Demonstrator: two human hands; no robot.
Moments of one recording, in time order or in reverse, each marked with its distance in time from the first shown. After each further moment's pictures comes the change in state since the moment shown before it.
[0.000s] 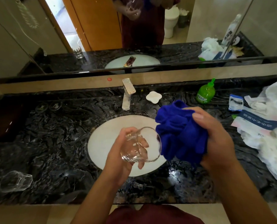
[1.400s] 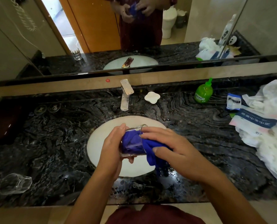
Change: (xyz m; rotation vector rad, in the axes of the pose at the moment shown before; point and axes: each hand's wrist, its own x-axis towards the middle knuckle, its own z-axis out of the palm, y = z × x) left_hand 0.008 0.009 -0.002 0.333 0.217 0.080; right_hand -0.010 0.026 0.004 -1.016 -0.380 0.071
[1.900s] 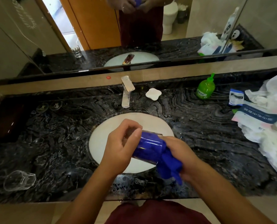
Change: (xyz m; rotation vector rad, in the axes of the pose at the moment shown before) left_hand -0.007 0.010 0.001 0.556 -0.125 0.526; right_hand 0.009 0.004 0.034 1.142 0.090 0.484
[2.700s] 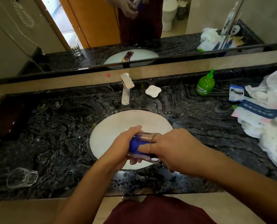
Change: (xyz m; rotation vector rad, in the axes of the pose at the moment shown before) left_hand 0.005 -0.005 0.009 -0.398 -0.216 -0.761; right_hand -0.010 -0.023 -0.008 -2.105 -0.271 -0.750
